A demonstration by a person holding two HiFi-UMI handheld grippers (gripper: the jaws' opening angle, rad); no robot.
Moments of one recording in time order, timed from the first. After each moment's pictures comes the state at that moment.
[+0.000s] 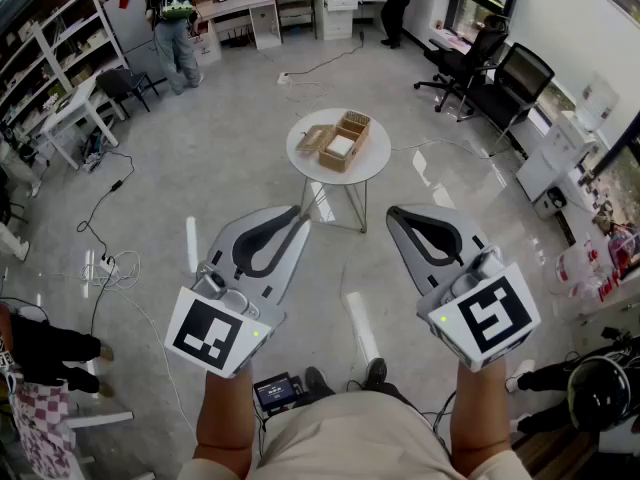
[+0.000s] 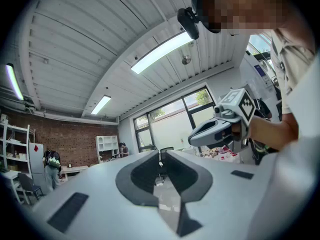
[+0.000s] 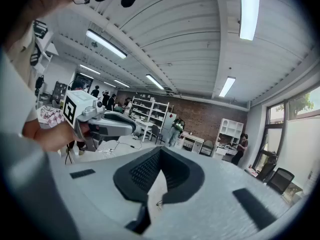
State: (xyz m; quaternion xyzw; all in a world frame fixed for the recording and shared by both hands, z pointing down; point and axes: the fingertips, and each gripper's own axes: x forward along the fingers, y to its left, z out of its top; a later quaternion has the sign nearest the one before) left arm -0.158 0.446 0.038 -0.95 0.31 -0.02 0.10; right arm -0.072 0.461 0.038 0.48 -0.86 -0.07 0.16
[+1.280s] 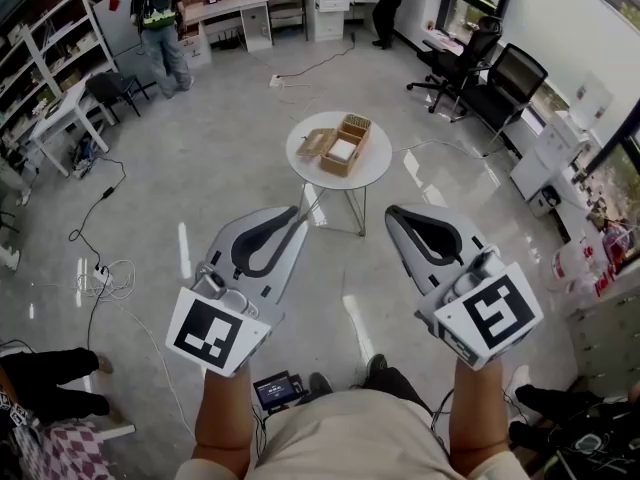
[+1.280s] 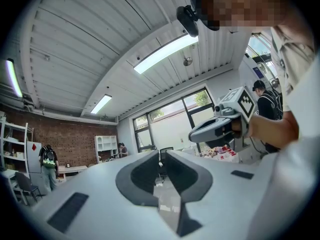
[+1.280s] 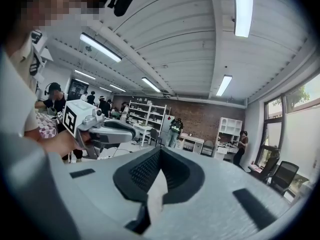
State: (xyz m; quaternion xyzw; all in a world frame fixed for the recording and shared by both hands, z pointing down) left arm -0.206 0.404 0.050 -0.95 0.29 -0.02 0.10; right arm -0.118 0.423 0.039 0.48 -0.86 -0.07 0.13
